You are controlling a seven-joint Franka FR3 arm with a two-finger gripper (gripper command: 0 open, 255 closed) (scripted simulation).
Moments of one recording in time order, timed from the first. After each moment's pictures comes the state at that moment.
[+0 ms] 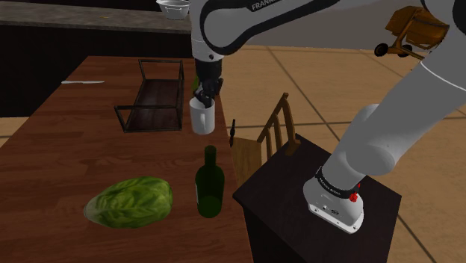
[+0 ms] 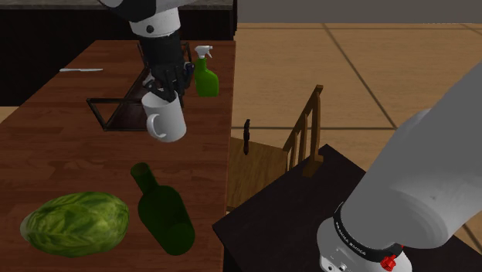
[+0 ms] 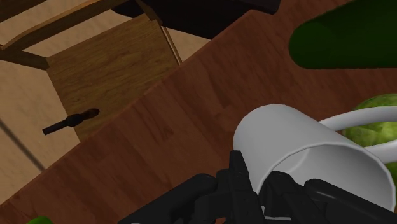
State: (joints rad) arm 0.15 -0.16 0.25 -2.23 0.08 2.02 0.13
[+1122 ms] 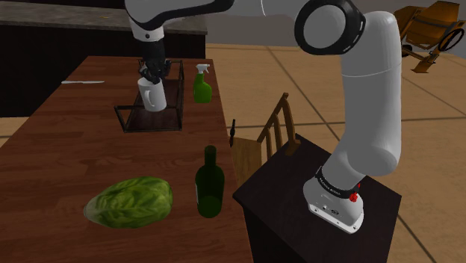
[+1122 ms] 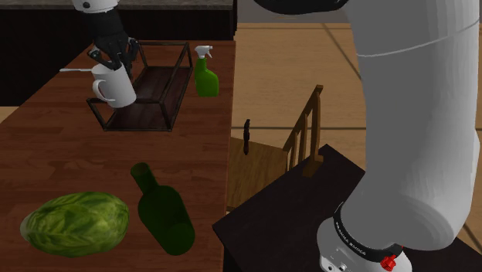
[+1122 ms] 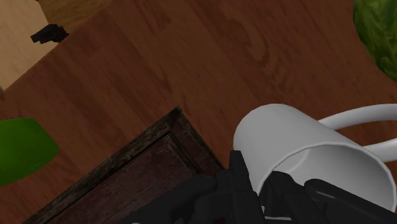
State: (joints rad) arm 0.20 0.54 0.23 -1.28 -0.09 1.77 0.19
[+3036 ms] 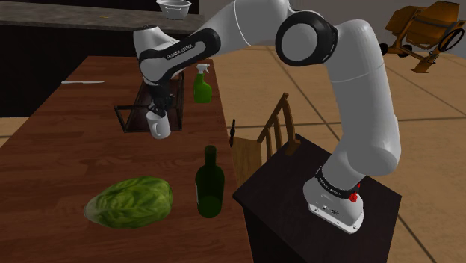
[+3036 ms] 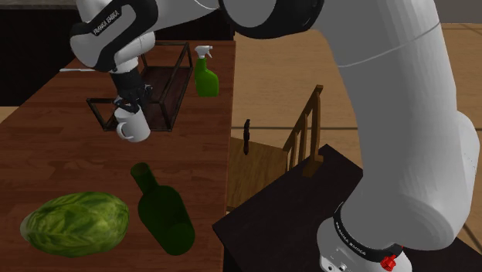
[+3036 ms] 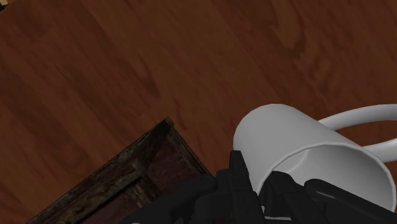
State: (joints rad) arm 0.20 0.69 0.21 -1.44 -0.12 2.07 0.20
